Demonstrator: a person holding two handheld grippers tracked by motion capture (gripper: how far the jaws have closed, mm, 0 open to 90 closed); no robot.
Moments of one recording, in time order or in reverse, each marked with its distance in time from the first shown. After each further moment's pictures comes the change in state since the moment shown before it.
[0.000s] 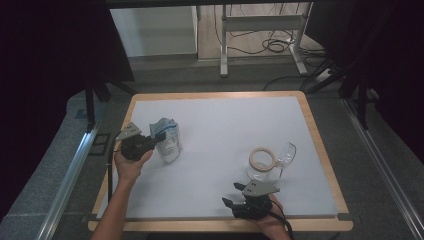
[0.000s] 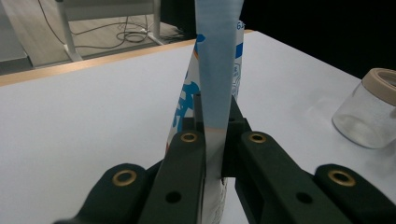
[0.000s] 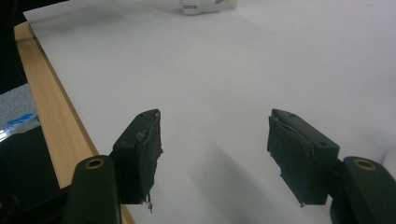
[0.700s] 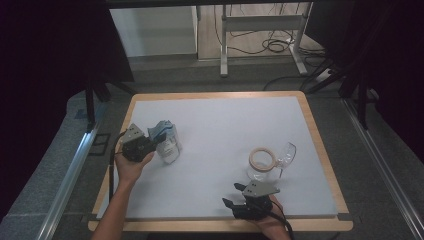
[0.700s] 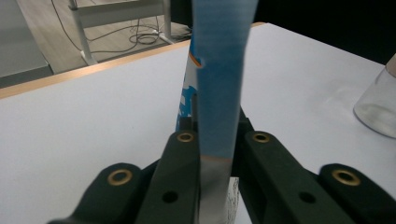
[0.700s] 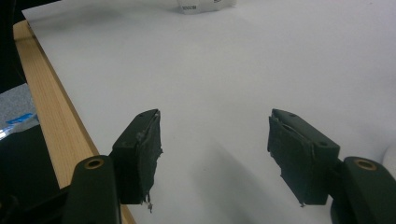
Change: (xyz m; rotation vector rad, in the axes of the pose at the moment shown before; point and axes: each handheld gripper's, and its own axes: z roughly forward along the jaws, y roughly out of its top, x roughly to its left) left arm -0.006 -0.003 0.003 0.011 0.060 0.068; right arm 0.000 -0.002 0.000 0.004 -0.004 -0.001
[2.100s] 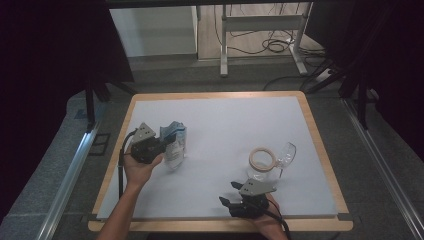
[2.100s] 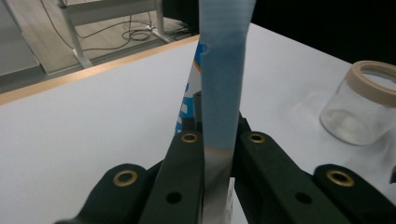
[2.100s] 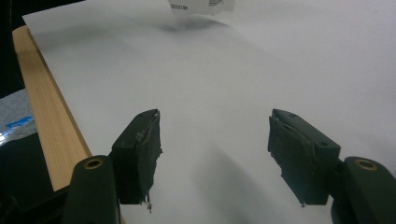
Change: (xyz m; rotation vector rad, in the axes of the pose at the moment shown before) left arm -0.046 0.030 -0.003 0.035 -0.012 0.018; right arm 0.003 0.005 0.008 -0.016 0.003 -0.007
